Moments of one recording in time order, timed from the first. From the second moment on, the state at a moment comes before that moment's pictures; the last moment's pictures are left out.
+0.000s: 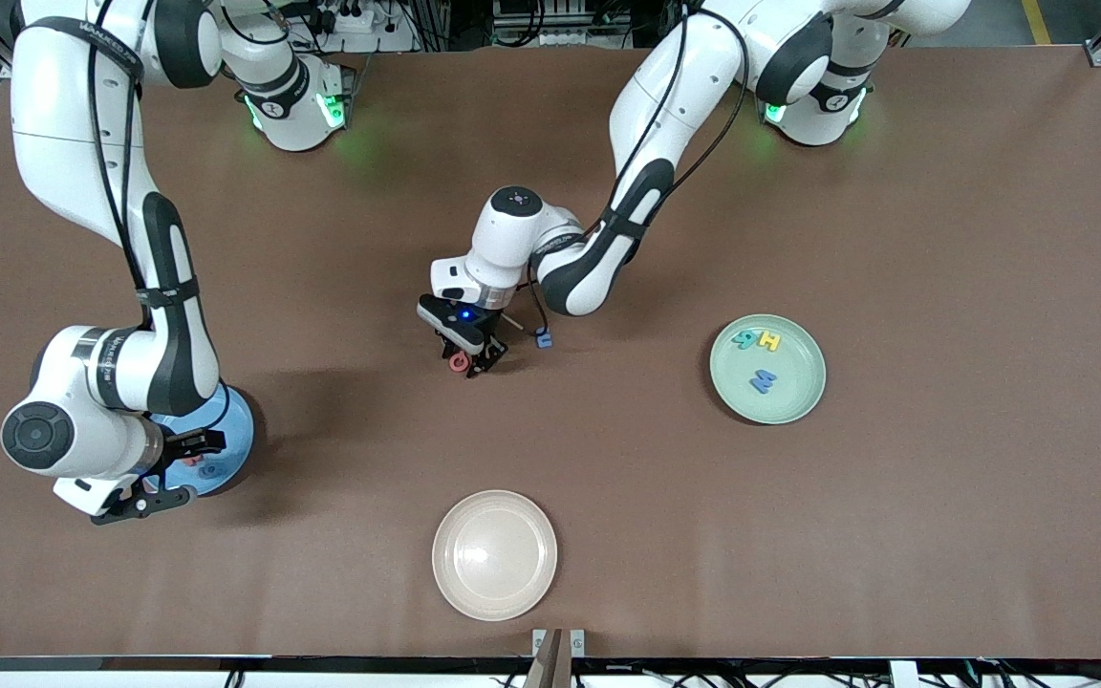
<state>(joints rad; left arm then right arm) -0.92 1.11 -0.02 -1.22 0.40 2.87 -0.64 0.19 0.78 -0.31 -1.41 0.07 2.08 -0.33</state>
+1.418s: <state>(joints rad) -0.93 1.08 -0.03 -1.20 0.40 2.73 -0.64 0.19 0.78 -0.31 -1.41 0.07 2.08 -0.33</state>
